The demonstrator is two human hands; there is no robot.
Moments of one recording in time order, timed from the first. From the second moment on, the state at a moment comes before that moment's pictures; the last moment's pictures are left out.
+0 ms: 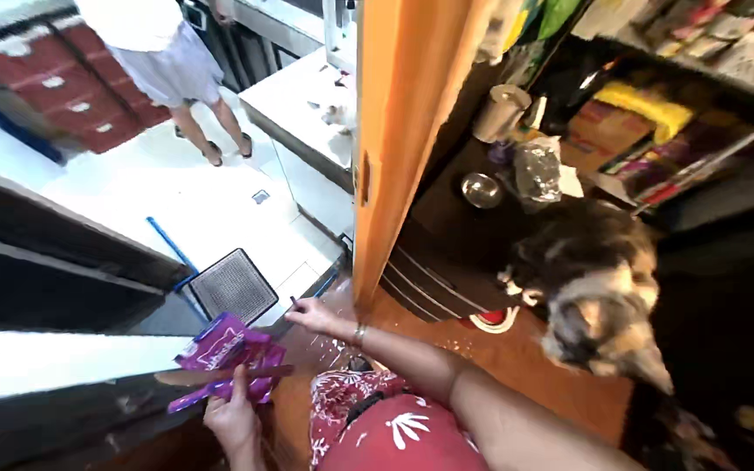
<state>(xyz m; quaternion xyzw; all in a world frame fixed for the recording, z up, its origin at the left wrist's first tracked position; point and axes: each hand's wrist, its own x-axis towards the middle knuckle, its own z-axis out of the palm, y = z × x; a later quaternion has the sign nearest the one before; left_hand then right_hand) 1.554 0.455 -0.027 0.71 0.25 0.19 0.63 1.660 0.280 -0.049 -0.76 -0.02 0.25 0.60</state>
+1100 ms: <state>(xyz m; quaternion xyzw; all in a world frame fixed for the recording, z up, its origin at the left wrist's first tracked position) 2.440 0.622 -0.025 0.74 0.13 0.10 0.66 2.435 0.270 -0.073 -0.79 0.27 -0.04 0.54</state>
